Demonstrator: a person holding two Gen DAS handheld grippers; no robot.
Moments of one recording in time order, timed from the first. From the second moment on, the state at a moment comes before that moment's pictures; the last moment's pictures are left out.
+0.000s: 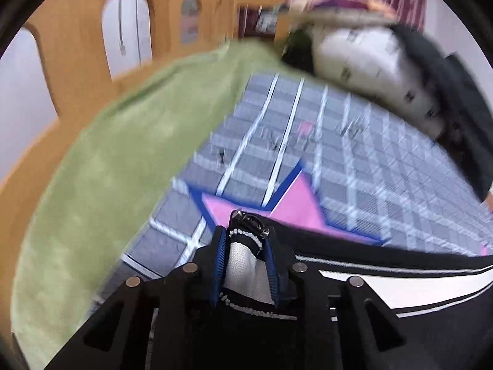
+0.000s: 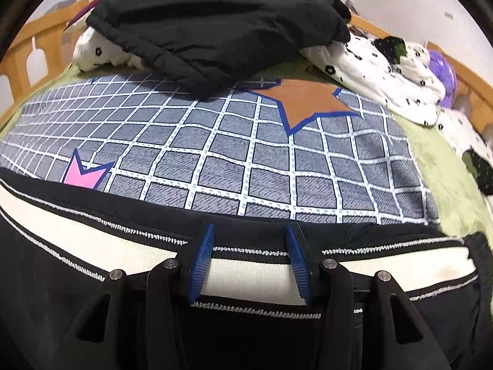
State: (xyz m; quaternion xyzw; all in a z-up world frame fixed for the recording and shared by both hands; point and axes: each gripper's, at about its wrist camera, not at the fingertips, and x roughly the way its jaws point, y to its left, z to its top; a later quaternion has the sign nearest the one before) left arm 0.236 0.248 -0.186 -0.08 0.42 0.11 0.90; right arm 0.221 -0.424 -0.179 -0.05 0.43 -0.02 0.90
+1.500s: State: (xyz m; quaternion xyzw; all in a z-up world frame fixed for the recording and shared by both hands) left arm 0.031 0.147 -0.103 -0.15 0.38 -0.04 0.91; right arm 0.024 -0.270 -0.045 0.10 0.32 0.09 0.94
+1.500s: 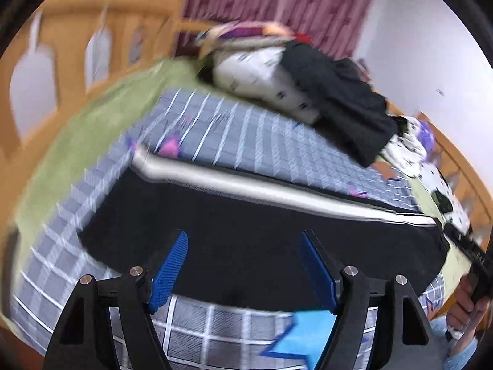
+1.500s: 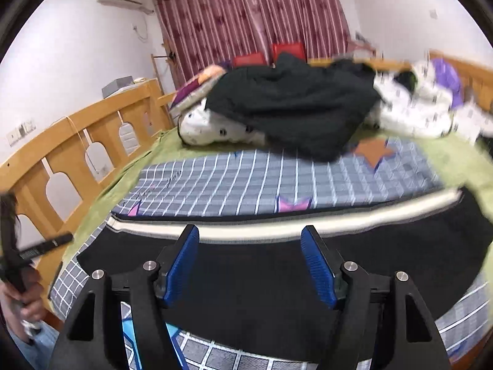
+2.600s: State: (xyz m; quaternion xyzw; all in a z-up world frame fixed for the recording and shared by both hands) left arm 0.068 0.215 -0.138 -0.20 0.31 0.15 0.92; right arm 0.022 -0.296 -0.135 -0.02 0.42 -0.06 0.90
